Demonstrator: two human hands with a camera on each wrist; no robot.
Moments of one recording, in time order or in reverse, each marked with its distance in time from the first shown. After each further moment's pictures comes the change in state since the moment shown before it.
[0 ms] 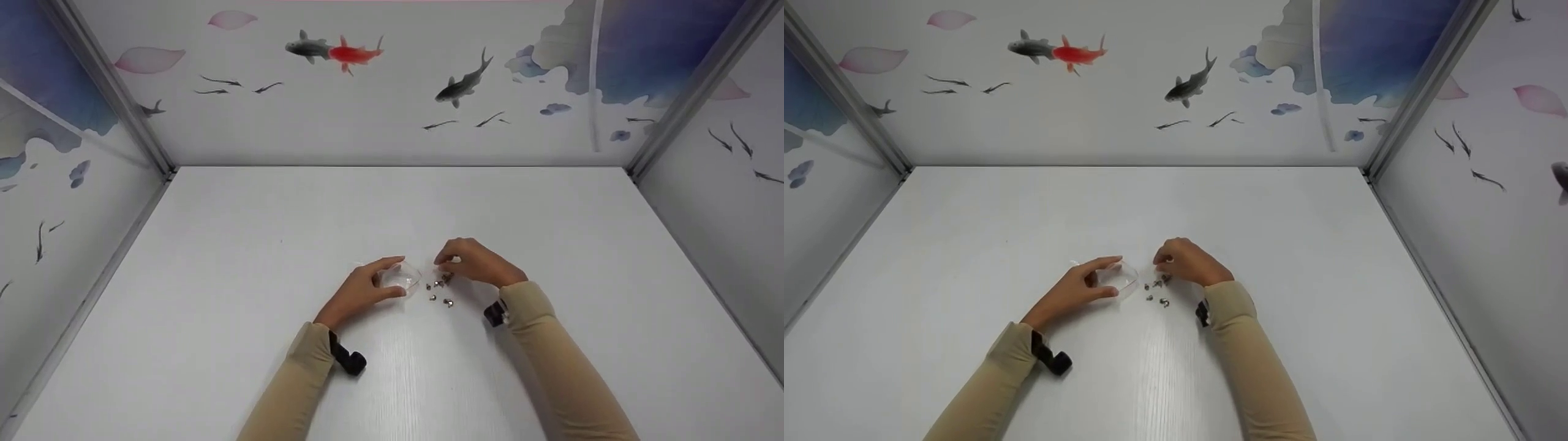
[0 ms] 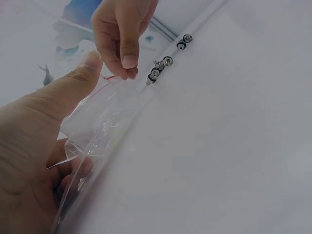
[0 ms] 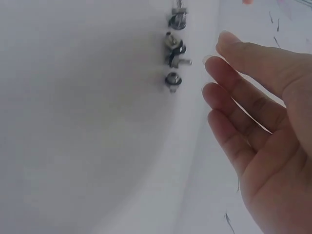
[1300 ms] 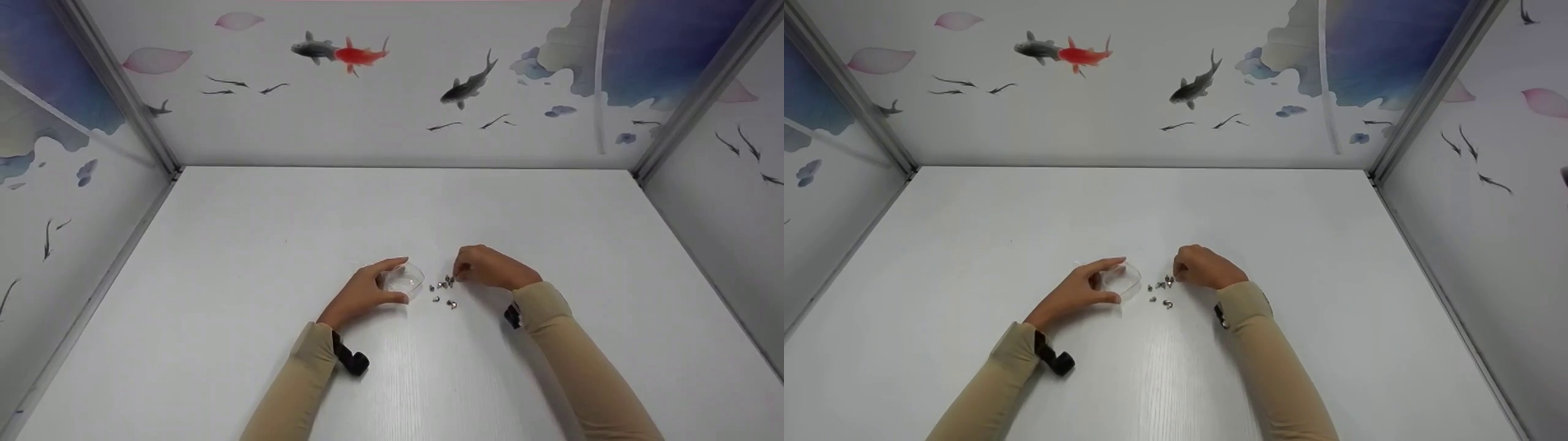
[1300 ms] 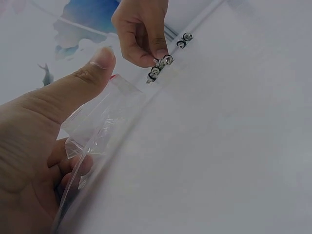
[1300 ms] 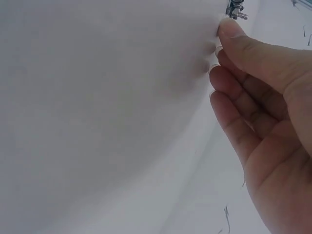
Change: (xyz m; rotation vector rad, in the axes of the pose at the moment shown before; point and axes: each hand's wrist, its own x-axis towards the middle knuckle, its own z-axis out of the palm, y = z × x) left_hand -0.001 0.002 0.000 -0.055 -0.004 -0.035; right_hand -0.010 0.019 -0.004 -0.103 -0.075 -0.041
